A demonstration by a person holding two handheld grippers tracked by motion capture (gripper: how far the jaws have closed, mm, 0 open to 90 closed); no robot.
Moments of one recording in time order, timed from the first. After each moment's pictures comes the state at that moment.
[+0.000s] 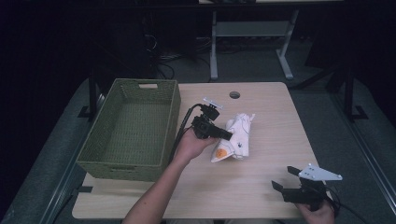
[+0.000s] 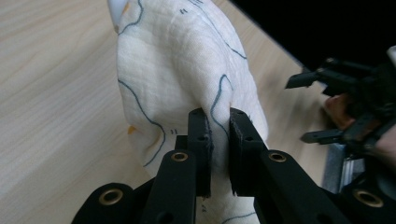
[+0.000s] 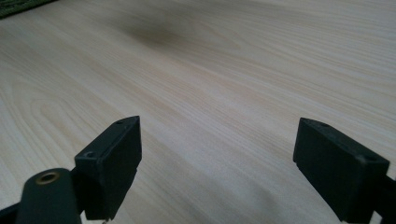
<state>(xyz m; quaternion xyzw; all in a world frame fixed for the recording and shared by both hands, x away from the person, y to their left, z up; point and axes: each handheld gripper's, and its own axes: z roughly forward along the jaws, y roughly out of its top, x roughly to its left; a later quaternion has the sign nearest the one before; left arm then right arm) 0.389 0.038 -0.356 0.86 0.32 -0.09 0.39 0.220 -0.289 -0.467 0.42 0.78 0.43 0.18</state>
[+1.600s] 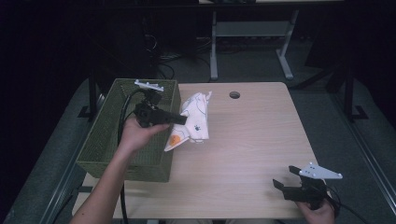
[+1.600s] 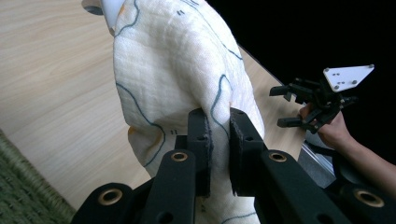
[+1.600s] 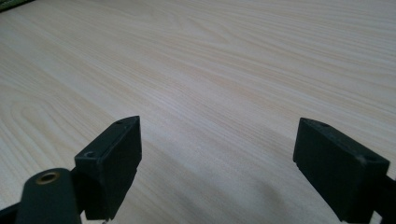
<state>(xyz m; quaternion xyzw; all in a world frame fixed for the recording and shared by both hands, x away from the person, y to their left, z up) 0.375 0.177 -0.286 0.82 0.35 -0.06 0.45 0.225 -0.293 -0.470 0.43 0.77 0.42 0.19</state>
